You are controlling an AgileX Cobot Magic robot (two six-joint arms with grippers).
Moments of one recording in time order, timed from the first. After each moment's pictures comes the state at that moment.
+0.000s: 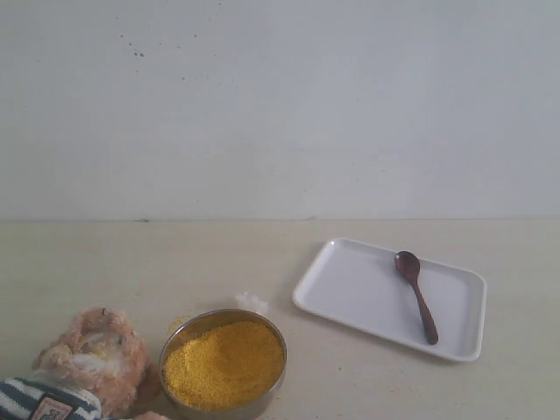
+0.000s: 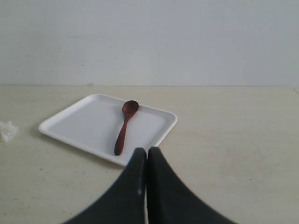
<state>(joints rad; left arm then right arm) 0.48 1.40 -0.34 -1.26 0.97 1.25 0.15 0.00 0.00 -0.19 0.21 0.23</state>
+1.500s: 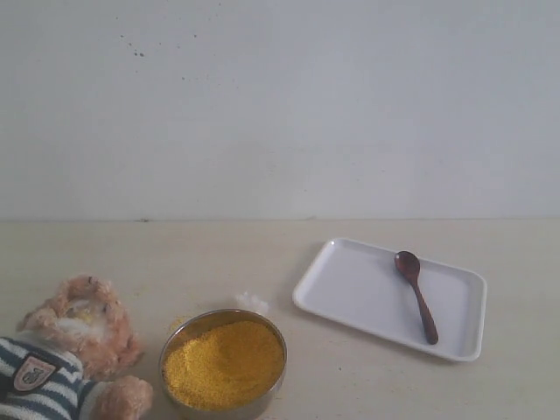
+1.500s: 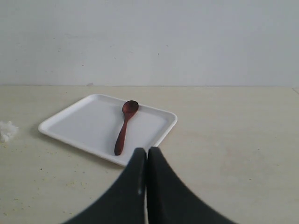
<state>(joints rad) 0.48 1.40 -0.50 -1.14 0.97 1.11 0.15 0.00 0.00 -0.19 0.21 0.23</state>
